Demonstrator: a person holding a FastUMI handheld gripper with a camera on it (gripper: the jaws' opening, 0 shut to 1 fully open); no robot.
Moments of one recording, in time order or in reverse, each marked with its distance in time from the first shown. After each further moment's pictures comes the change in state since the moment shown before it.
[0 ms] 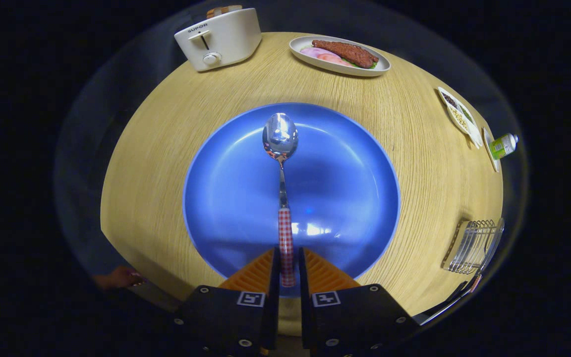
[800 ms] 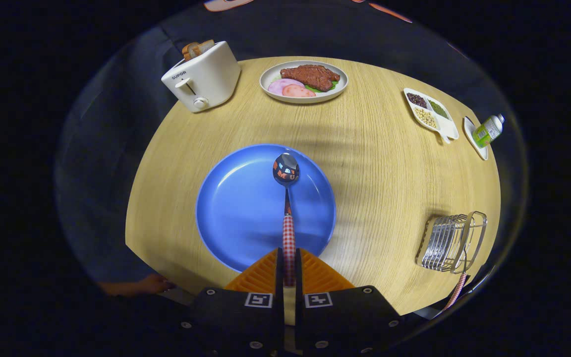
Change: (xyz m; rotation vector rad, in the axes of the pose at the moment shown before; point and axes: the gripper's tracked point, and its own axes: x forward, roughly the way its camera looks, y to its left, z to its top) arm -0.057 -0.043 0.008 0.103 -0.084 0.071
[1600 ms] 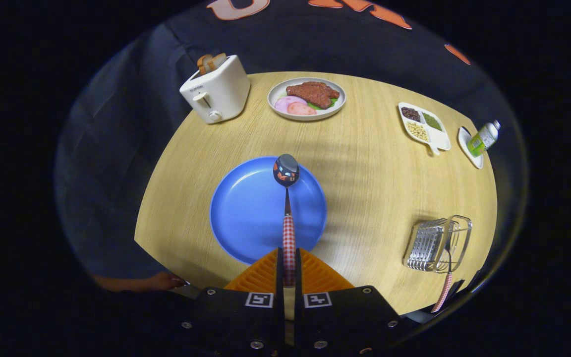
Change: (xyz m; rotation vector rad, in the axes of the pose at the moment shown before) arm -0.059 -0.017 0.007 0.011 -0.107 0.023
